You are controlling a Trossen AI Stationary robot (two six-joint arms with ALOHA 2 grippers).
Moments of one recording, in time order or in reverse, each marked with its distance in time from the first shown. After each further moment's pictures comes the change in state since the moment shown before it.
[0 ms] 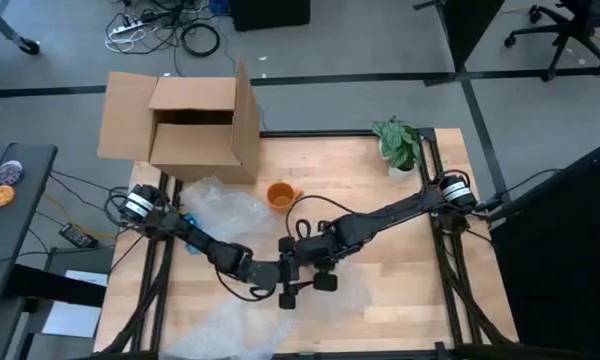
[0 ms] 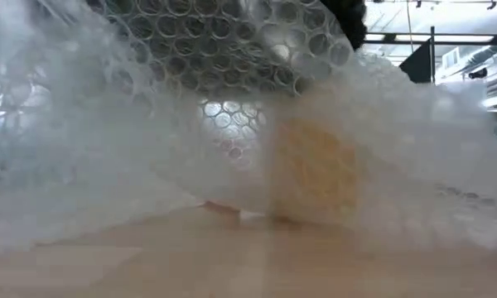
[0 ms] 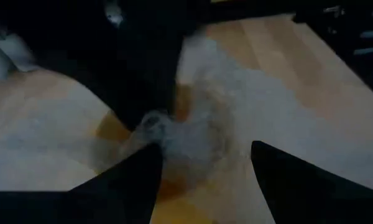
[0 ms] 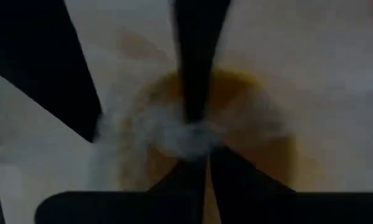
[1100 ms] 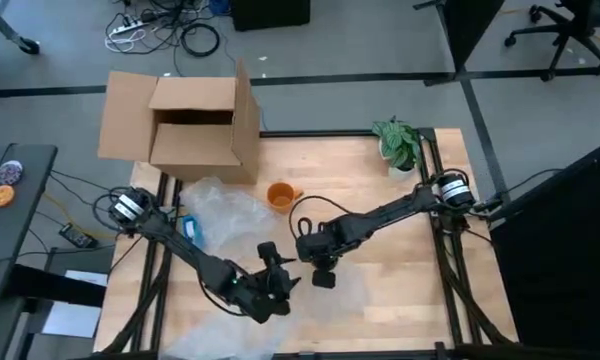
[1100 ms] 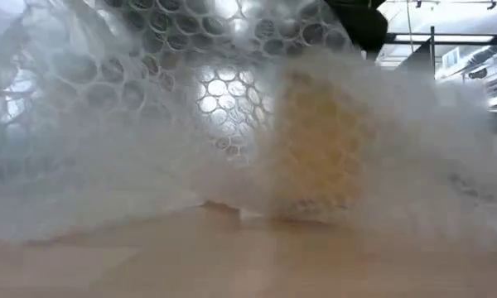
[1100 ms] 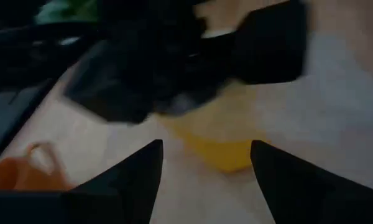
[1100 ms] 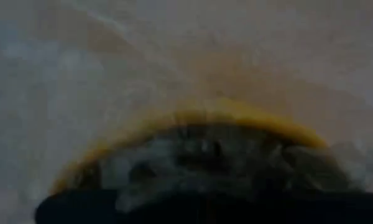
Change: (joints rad) left arm -0.156 -0.052 0.141 -0.425 -0.370 -0.106; right arm -0.041 0.013 -0.250 0.300 -0.088 0.000
